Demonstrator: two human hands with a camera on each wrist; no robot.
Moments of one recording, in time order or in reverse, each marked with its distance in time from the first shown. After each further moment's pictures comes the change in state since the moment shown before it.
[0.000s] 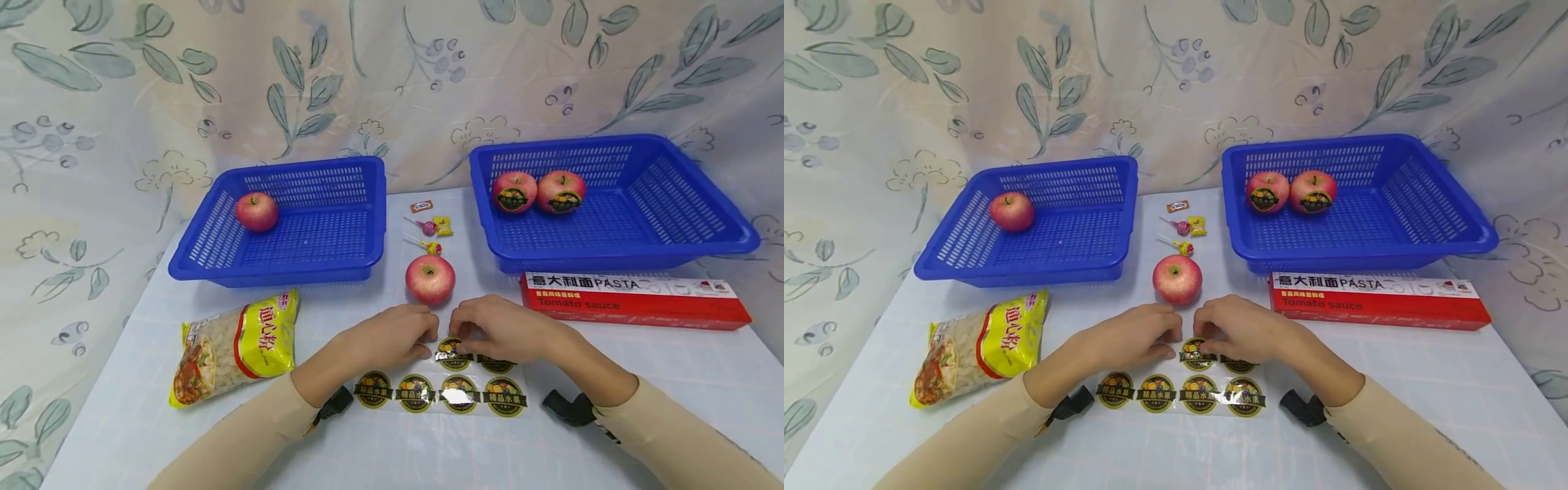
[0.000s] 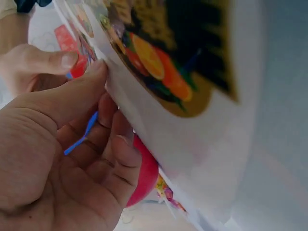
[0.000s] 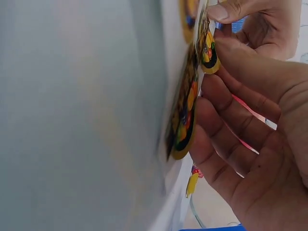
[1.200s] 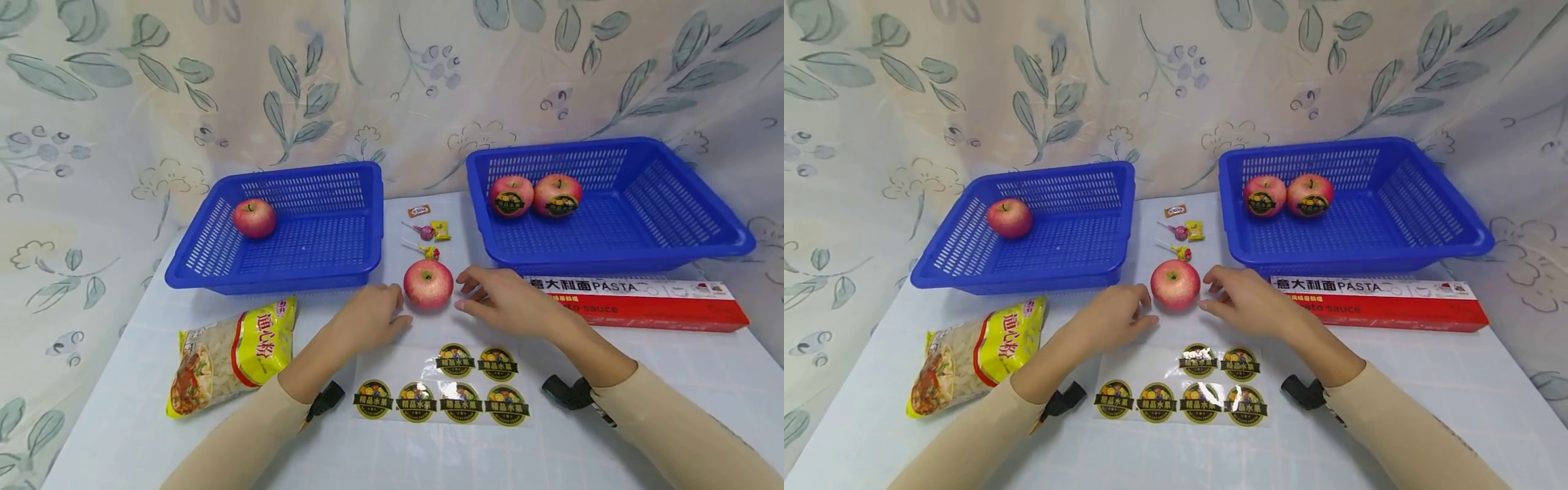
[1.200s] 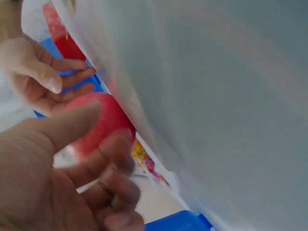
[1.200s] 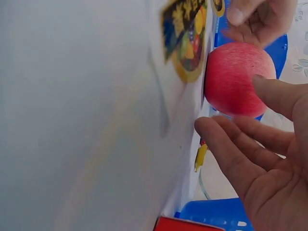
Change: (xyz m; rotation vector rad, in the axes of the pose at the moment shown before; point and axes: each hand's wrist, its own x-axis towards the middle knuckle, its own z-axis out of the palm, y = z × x) left_hand -0.004 -0.021 -0.013 0.007 0.178 -0.352; right_hand 0.008 0.020 -0.018 0.030 0.251 0.210
